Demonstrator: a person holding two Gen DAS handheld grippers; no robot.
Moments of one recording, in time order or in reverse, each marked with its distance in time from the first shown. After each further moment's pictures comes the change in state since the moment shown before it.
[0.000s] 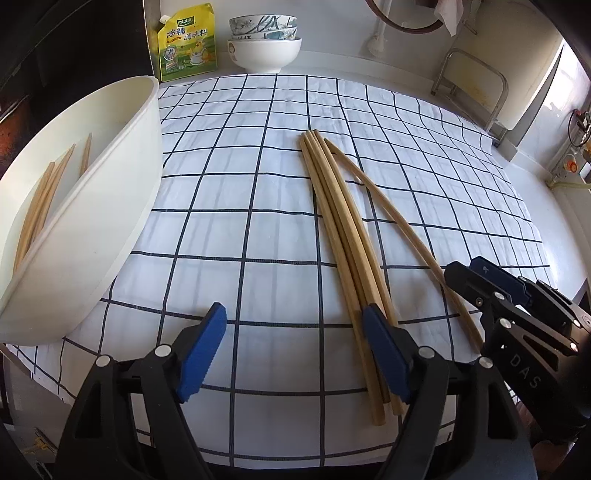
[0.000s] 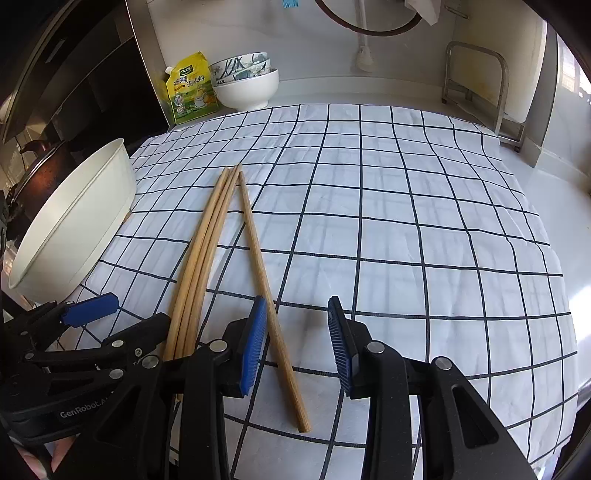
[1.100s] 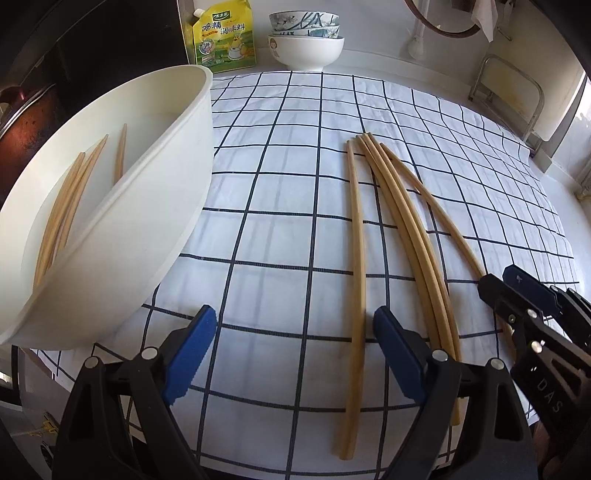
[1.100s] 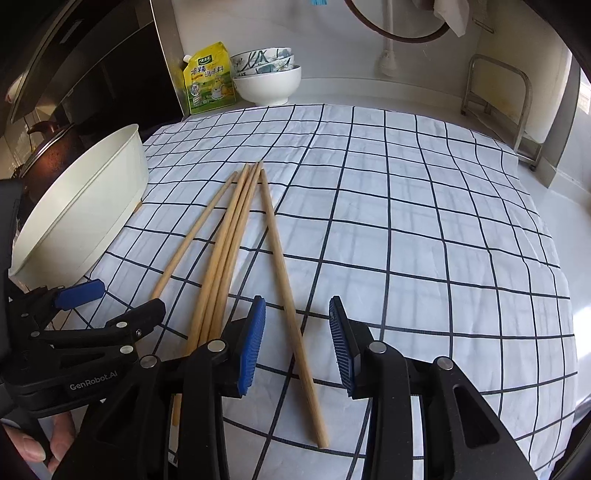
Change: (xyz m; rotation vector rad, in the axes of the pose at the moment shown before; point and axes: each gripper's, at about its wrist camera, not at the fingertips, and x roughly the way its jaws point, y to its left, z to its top) left arm 0.009 0.025 0.008 -0.050 0.006 0.110; right arm 0.011 0.026 0.008 -0.092 0.010 -0.007
